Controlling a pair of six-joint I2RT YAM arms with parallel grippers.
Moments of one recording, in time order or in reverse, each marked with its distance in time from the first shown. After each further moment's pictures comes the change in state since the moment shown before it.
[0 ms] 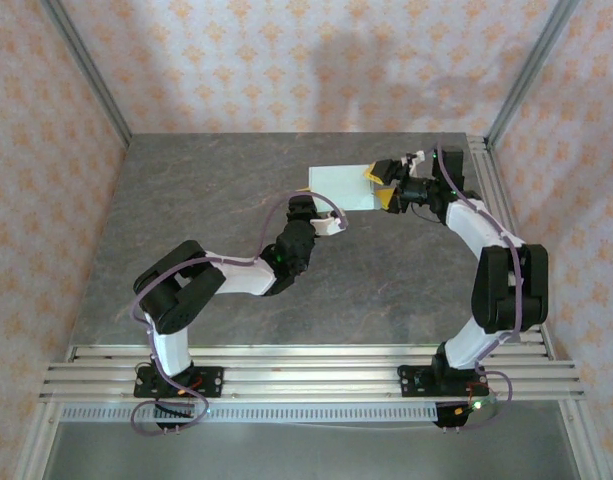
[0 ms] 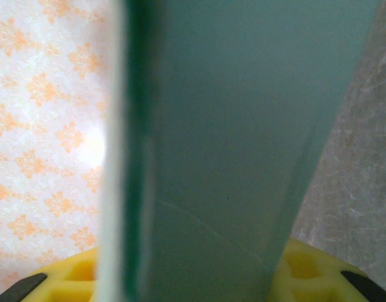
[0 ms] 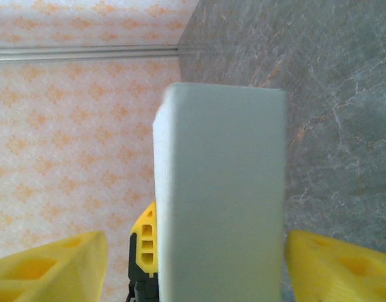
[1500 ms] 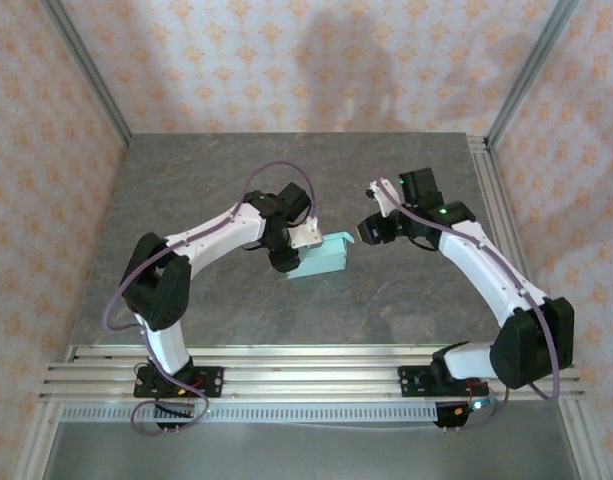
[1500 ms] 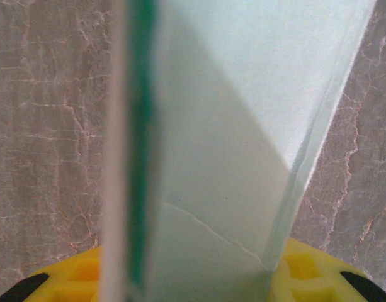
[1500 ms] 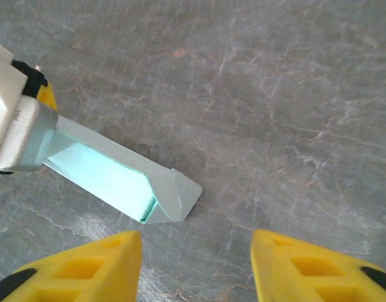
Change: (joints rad) left arm 0.182 -0.038 0.518 -1.886 0.765 -0.704; right arm 0.296 -0.286 -0.017 -0.611 0.639 -1.168
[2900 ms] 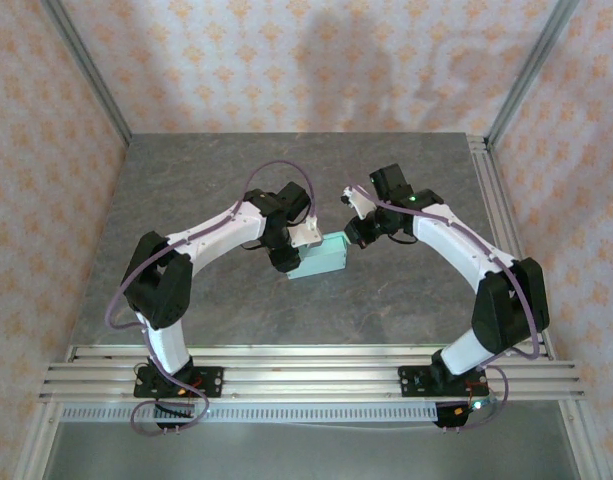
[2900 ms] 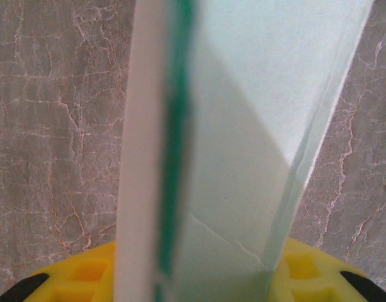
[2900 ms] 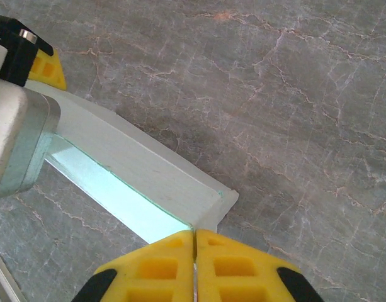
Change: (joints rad) left arm 0.005 0.013 0.016 -0.011 0.016 -0.019; right arm 0.082 0.195 0.100 -0.037 -0.030 -0.046
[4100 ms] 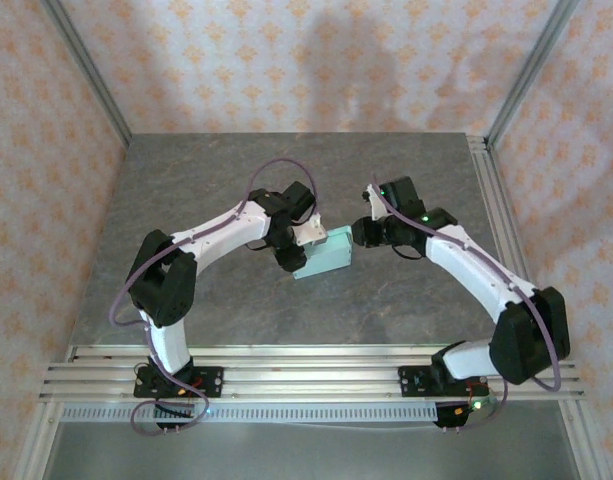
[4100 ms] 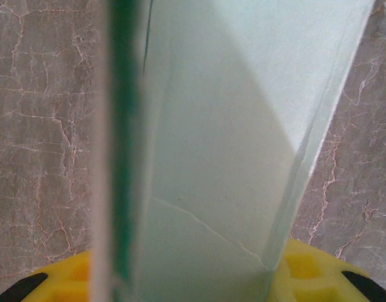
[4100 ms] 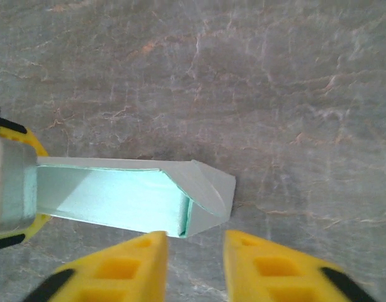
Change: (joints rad) left arm -0.014 0.024 0.027 0.012 0.021 -0.081; right arm 0.013 -0.195 -0.155 0.121 0.180 0.424
